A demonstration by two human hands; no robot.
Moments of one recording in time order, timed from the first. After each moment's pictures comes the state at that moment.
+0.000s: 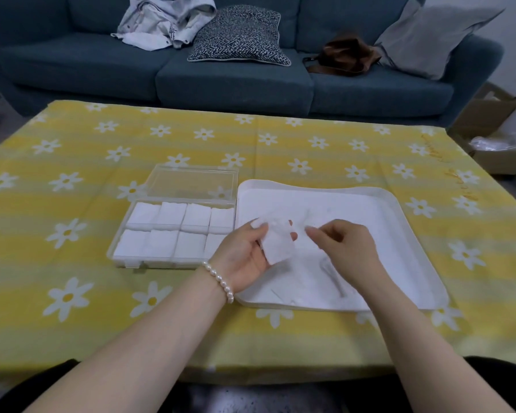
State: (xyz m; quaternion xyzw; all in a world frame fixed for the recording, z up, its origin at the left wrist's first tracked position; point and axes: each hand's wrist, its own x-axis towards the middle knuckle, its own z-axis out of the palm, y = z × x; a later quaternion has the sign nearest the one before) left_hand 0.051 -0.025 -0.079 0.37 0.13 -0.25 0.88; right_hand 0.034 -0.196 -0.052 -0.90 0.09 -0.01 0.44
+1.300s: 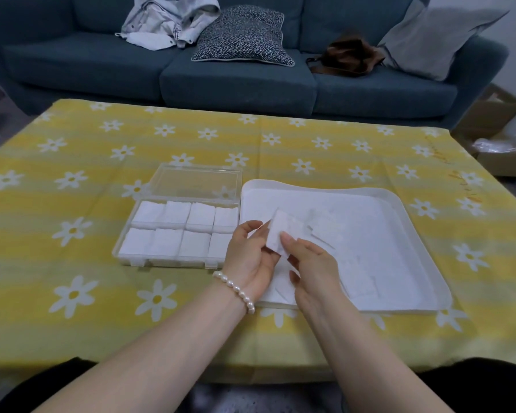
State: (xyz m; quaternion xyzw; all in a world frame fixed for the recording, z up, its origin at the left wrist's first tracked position) left_hand 0.035 -0.041 -0.068 0.31 0.22 -0.09 0.92; right_hand 0.022 -0.127 -0.081 -0.53 0.29 0.04 0.79
